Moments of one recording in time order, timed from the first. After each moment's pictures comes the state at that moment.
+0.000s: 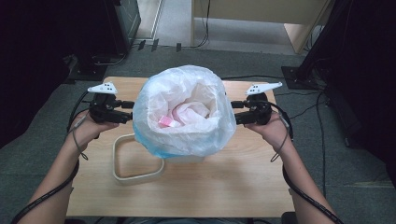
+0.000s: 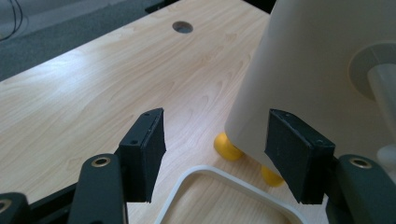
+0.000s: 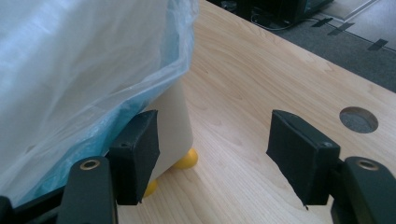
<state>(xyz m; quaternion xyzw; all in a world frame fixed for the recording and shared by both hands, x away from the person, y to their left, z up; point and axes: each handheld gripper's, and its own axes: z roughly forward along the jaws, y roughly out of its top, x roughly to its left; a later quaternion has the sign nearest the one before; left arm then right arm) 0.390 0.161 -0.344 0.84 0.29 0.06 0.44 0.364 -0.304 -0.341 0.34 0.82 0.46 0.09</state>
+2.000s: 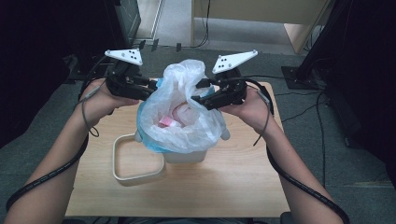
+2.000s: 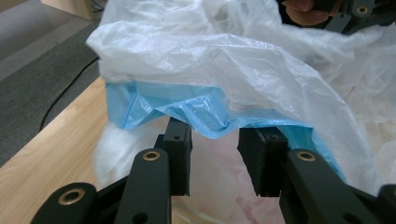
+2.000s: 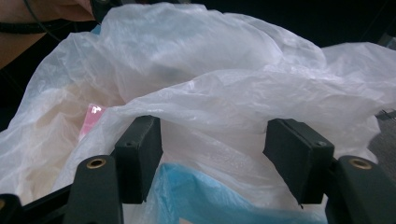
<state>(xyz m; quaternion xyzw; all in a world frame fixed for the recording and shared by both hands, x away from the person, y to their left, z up) 0.376 0.073 -0.224 0.87 0.17 0.03 0.46 0.353 -0.208 -0.236 0.18 0.84 0.51 0.08</state>
